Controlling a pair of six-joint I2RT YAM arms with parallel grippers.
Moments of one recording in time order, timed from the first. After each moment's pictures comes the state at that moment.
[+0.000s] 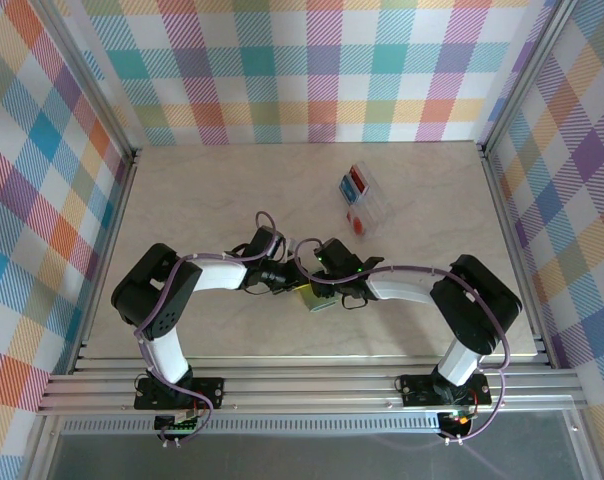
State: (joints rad) left arm -0.58 1.79 0.81 0.05 0.52 -0.81; right arm 0.83 1.67 0.85 -0.19 0.05 0.46
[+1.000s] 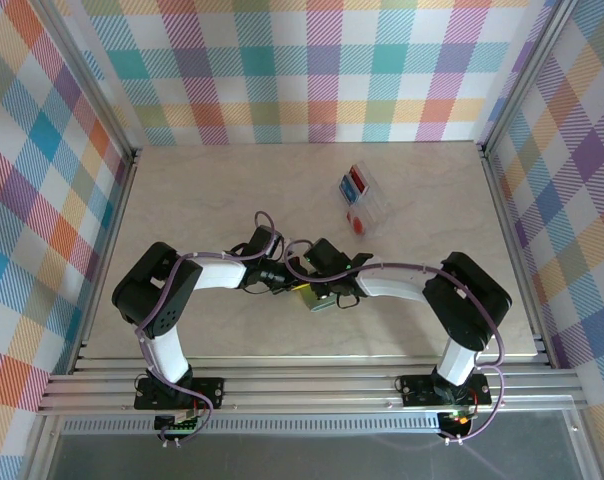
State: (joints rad) left arm -0.57 1.80 0.81 0.06 0.55 -0.82; right arm 0.86 1.72 0.95 -0.31 0.12 0.44
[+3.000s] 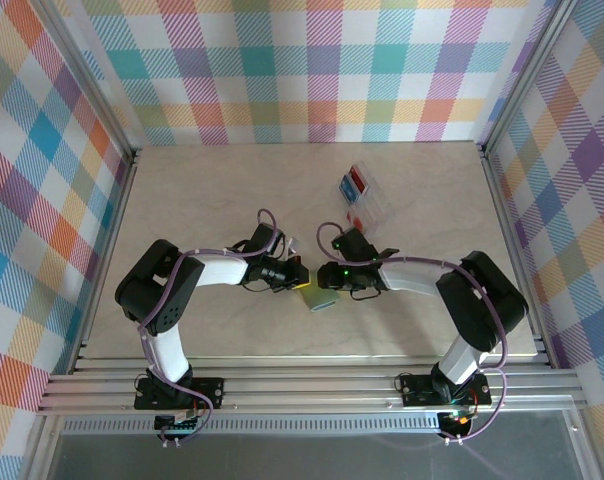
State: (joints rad) left arm -0.56 1.82 0.85 0.02 0.58 -0.78; right arm 0.68 1.66 0.83 -0.19 -0.20 0.63
